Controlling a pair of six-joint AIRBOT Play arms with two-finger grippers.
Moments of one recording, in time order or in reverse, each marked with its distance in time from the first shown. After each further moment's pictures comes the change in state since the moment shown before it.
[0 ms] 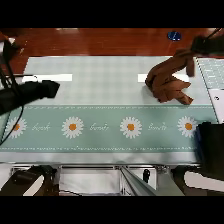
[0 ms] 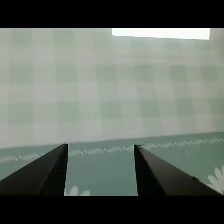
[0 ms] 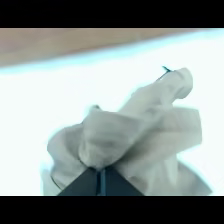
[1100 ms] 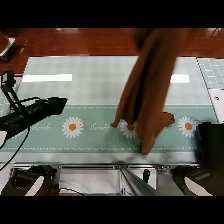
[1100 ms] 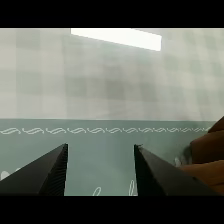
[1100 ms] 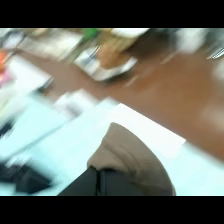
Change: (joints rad) left arm -0.006 0.147 -0.215 -0.174 0.133 0.000; right arm 0.459 0.309 0.206 0.398 0.199 -0.204
